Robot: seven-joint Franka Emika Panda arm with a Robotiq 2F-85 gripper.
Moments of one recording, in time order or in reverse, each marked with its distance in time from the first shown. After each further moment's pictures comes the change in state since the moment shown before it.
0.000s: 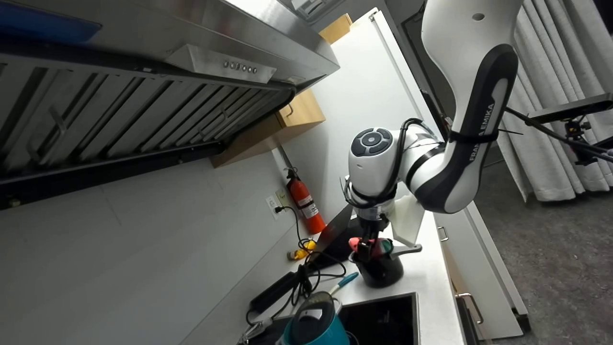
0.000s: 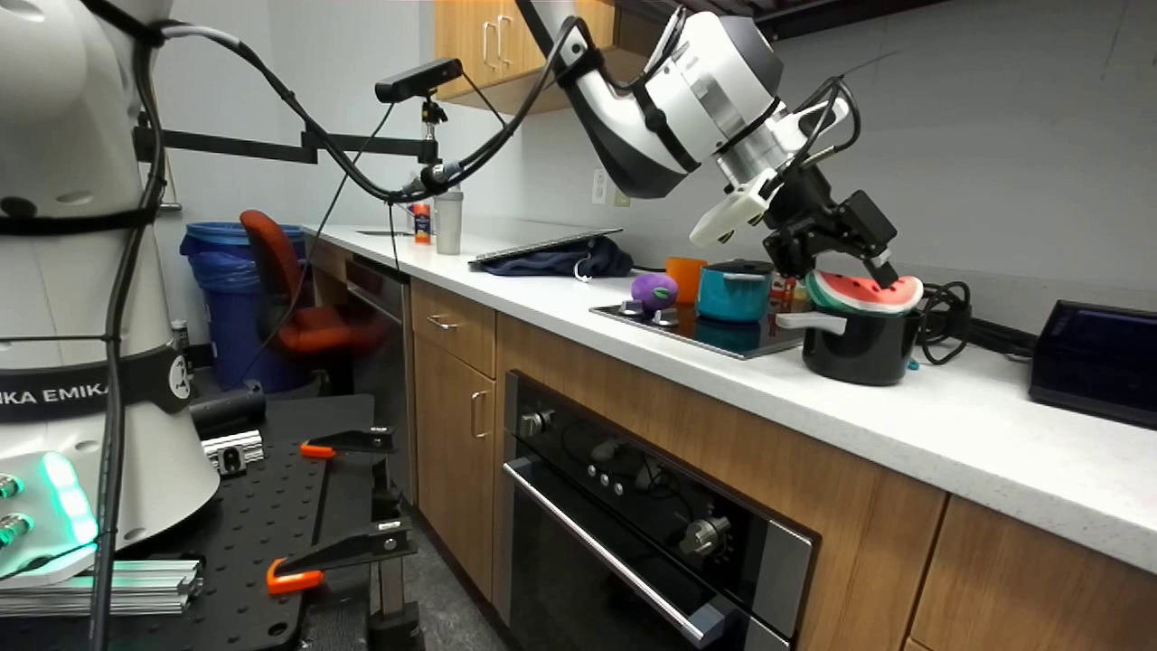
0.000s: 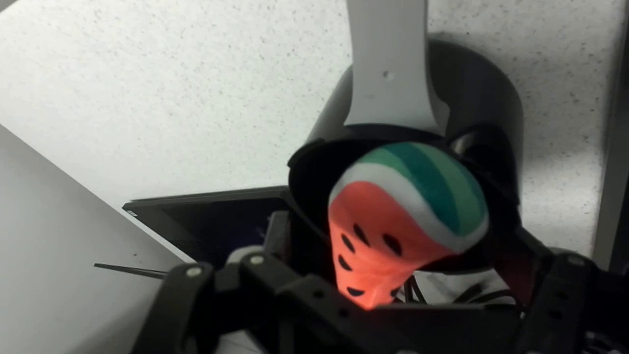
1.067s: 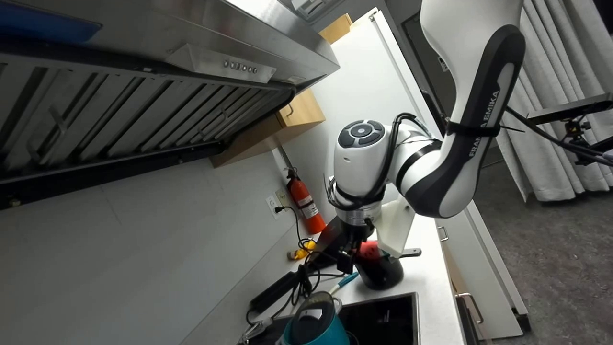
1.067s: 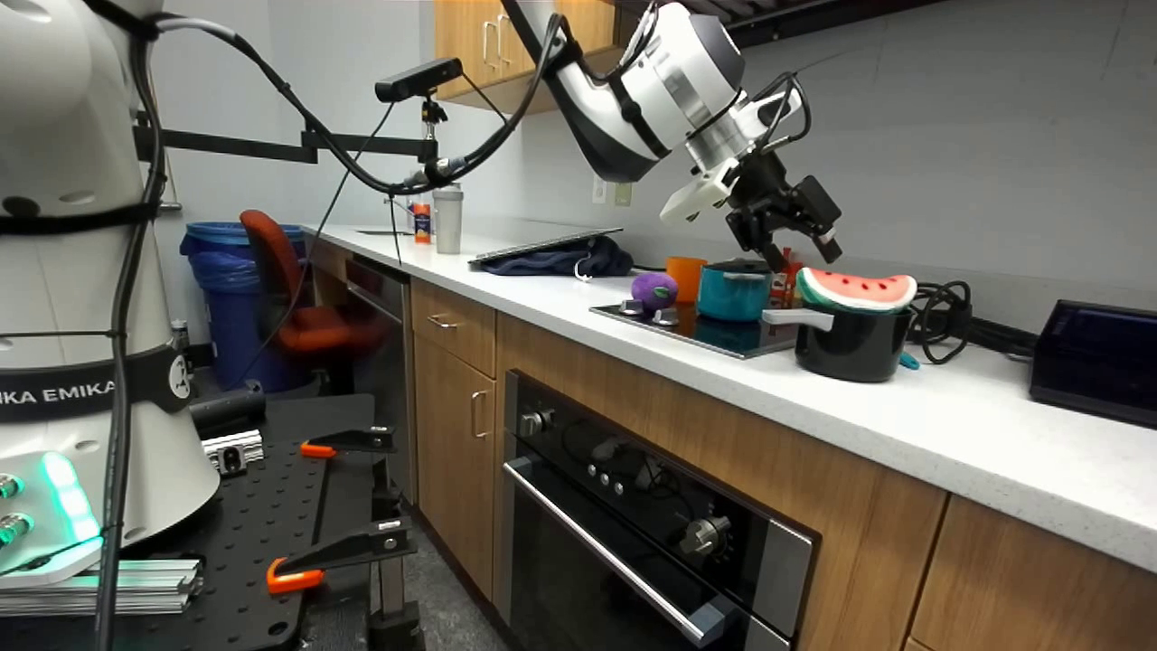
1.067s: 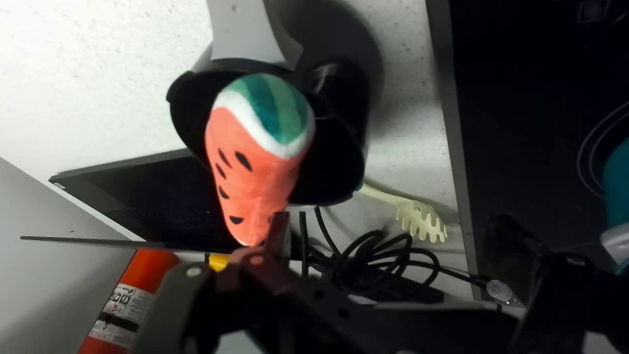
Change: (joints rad) arm 0.020 -0.051 0.089 -0.015 0.020 0.010 0.017
